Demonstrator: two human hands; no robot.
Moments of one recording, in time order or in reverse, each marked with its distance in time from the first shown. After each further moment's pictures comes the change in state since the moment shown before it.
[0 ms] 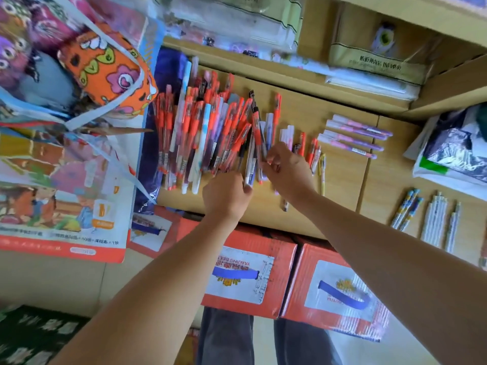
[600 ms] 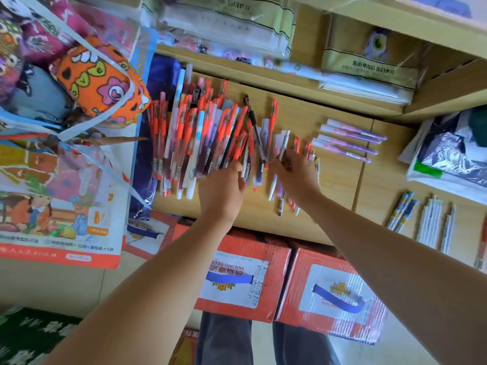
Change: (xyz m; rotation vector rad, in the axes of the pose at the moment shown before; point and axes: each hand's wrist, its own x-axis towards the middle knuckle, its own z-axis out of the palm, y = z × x) left_hand 0.007 0.006 -0.010 -0.031 0.084 0.074; right_hand 0.005 0.015 -0.019 0.227 -0.047 0.195
